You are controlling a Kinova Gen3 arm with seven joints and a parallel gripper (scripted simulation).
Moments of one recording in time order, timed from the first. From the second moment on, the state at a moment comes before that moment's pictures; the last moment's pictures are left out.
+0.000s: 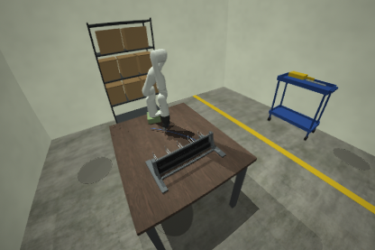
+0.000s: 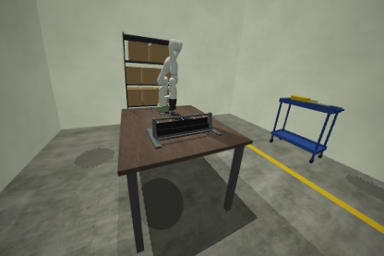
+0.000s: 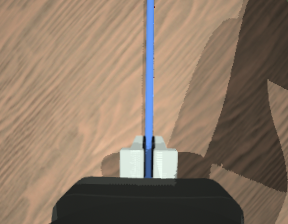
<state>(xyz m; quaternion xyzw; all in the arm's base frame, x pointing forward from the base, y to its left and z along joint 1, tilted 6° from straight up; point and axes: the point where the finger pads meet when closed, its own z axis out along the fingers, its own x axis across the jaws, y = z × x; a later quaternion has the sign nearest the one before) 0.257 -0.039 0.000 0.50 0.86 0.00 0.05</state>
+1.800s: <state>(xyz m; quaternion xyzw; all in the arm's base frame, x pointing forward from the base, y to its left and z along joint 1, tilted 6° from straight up) 0.265 -0.043 0.022 0.49 0.87 0.00 0.05</state>
